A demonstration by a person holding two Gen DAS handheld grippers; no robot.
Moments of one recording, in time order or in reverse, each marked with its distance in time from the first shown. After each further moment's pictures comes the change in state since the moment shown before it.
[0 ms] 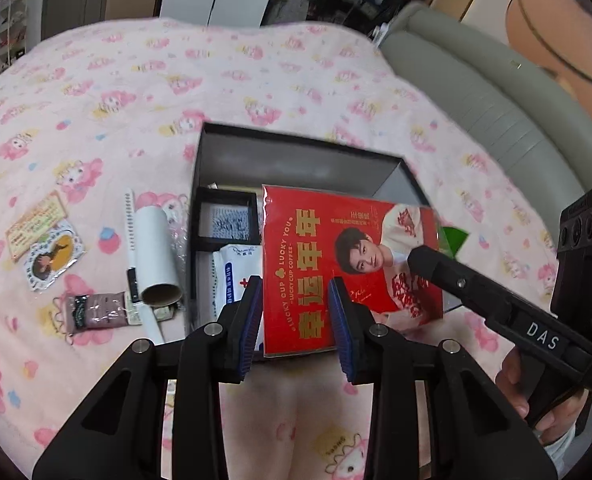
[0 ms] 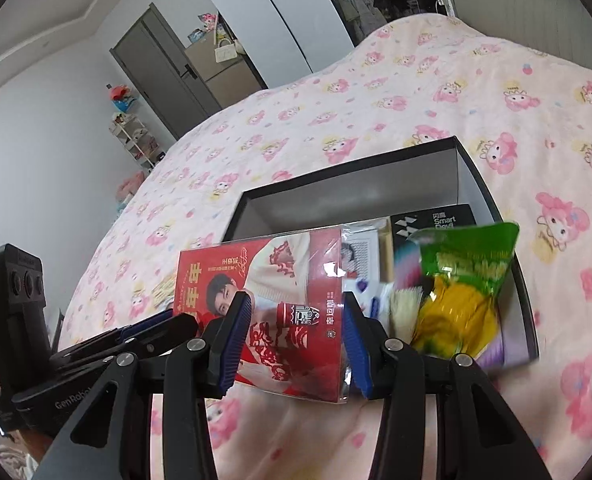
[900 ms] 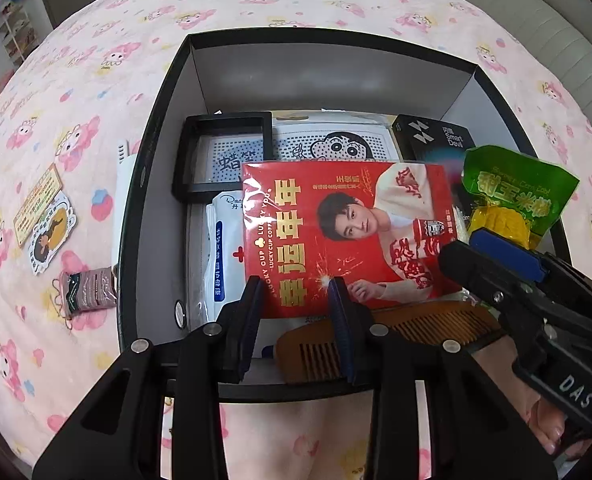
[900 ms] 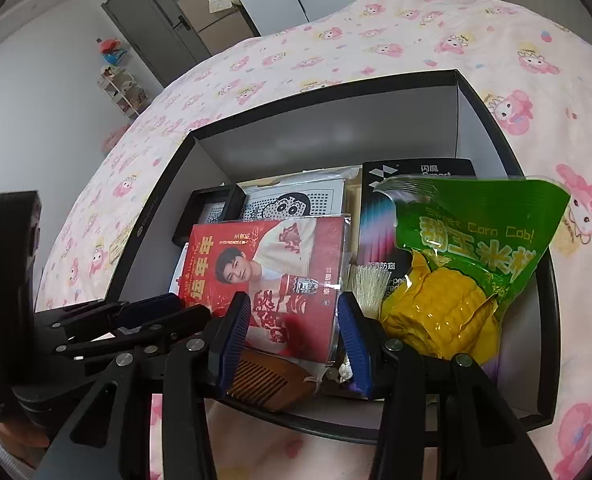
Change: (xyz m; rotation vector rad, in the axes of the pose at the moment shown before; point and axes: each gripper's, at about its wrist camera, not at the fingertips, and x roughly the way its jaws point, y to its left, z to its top) left arm 0.083 -0.021 -0.008 0.027 0.213 0.237; right arm 0.045 -0.041 -0.011 -0.054 0.162 -0.035
